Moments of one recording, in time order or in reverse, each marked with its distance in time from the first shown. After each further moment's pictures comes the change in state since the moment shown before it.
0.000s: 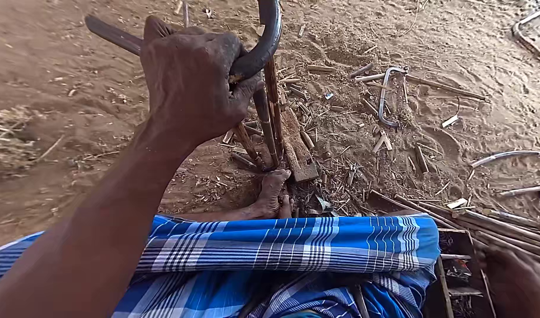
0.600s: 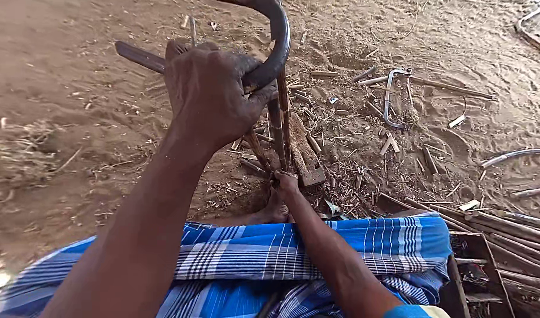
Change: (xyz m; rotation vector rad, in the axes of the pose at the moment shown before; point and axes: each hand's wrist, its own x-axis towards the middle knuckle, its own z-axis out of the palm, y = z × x) left_hand 0.010 -0.001 -0.006 -0.046 -0.081 -0.118; right_hand -0.068 0.048 0.556 0.541 -0.509 0.655
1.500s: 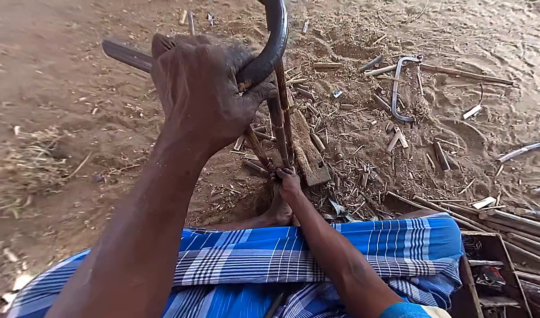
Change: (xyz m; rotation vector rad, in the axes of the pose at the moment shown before) left_hand 0.005 0.000 0.002 0.007 -0.018 0.002; right_hand 0.010 0.005 -0.001 0.138 -0.112 -0.091
